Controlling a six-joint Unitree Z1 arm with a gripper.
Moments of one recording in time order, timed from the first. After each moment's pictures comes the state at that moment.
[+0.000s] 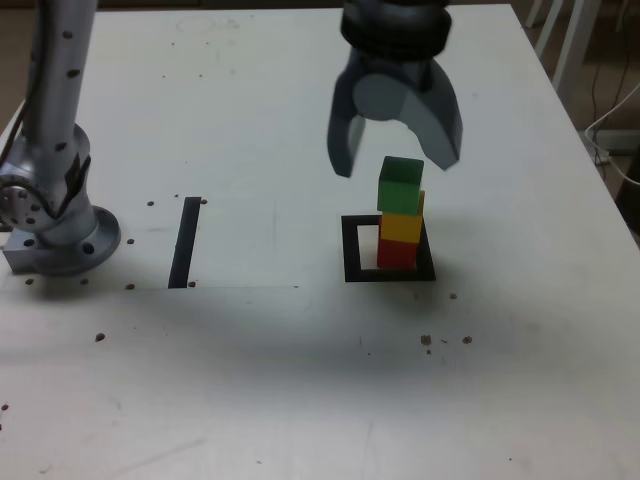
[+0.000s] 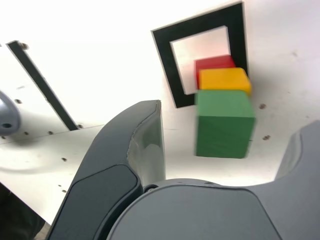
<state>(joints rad) -0.06 1.99 -1.80 1.52 0.01 0.16</state>
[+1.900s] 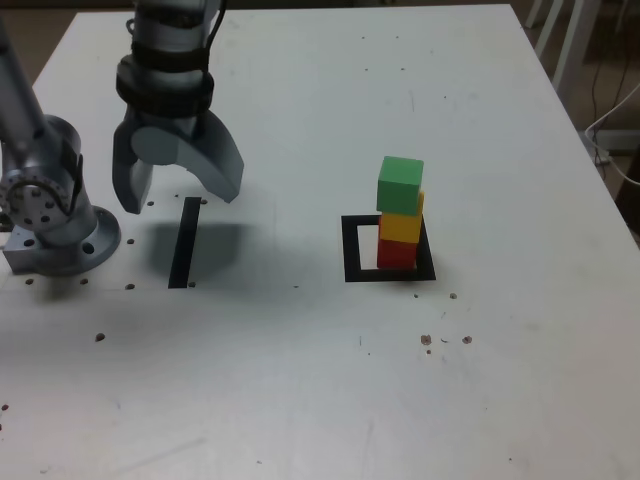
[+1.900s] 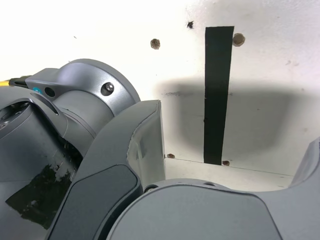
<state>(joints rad) 0.15 1.54 -0.82 1.15 -0.01 0.17</state>
